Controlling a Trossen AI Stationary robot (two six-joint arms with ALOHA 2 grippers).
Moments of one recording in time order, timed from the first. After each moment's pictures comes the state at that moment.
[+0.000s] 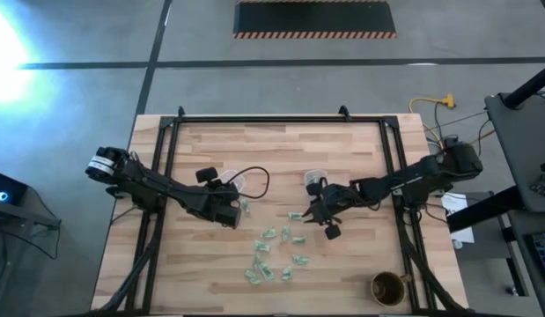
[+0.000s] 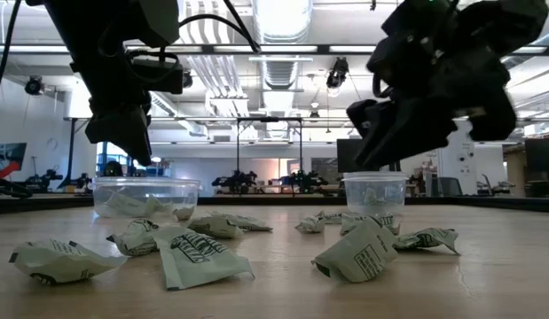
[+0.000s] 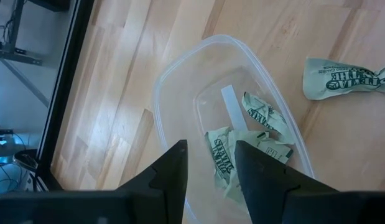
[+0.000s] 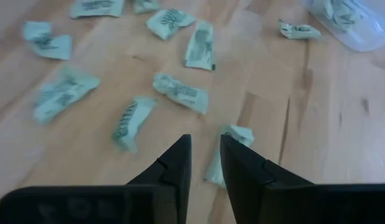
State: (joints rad) left arm -0.28 1.52 0.94 -0.94 -0.68 -0.62; right arm 0.12 1.50 0.58 0.22 -0.11 -0.22
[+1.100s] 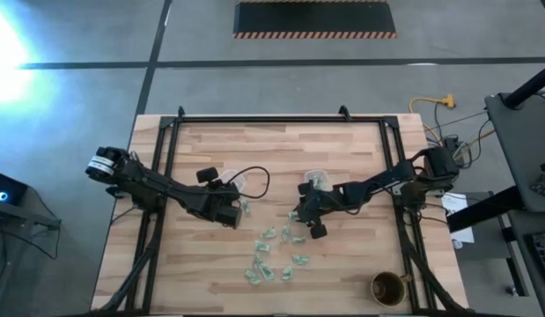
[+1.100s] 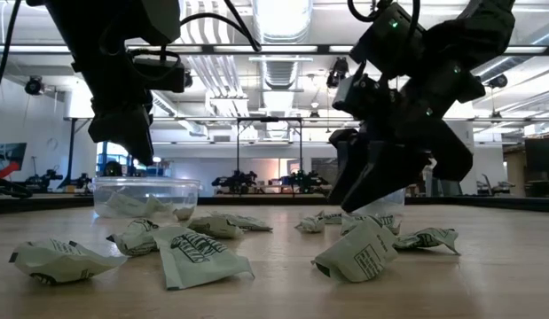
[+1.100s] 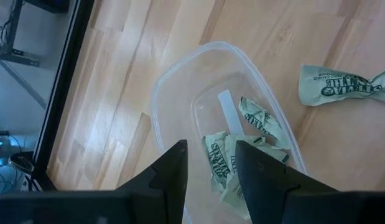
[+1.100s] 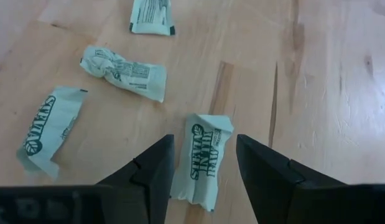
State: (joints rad) left arm -0.28 1.52 0.94 -0.92 -0.68 -0.62; right arm 0.12 1.72 0.72 0.17 0.02 -0.16
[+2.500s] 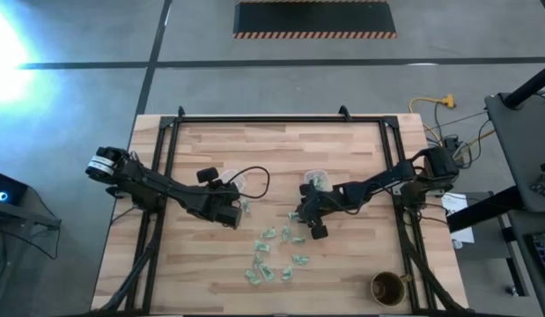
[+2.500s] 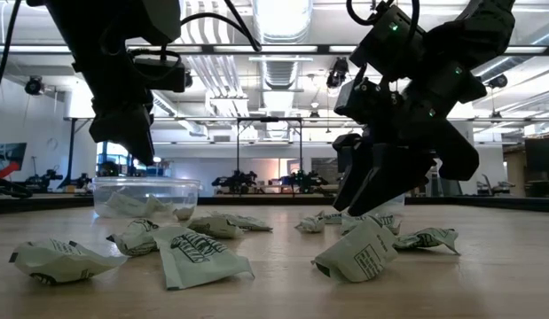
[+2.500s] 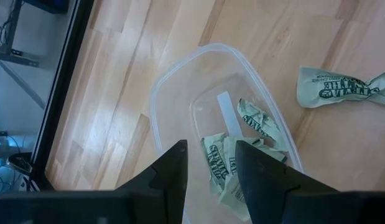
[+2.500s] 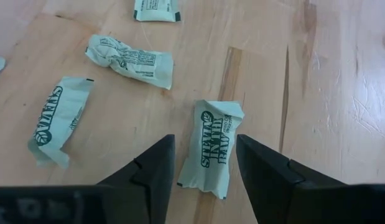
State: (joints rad) left arm -0.28 1.52 0.94 -0.92 -0.68 -0.62; right arm 0.12 1.72 0.72 0.14 0.00 -0.11
